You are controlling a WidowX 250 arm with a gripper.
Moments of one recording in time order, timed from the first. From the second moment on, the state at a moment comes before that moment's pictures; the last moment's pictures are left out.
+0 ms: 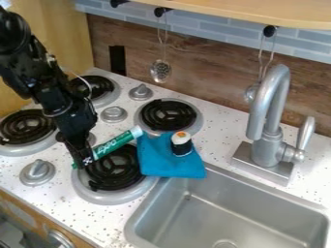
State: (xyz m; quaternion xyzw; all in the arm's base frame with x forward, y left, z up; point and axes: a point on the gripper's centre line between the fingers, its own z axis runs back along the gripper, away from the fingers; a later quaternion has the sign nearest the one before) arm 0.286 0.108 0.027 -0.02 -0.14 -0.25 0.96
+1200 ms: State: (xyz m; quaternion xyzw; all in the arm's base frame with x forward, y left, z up) arm 0.294 0.075 0.046 -0.02 -0.16 -0.31 0.94
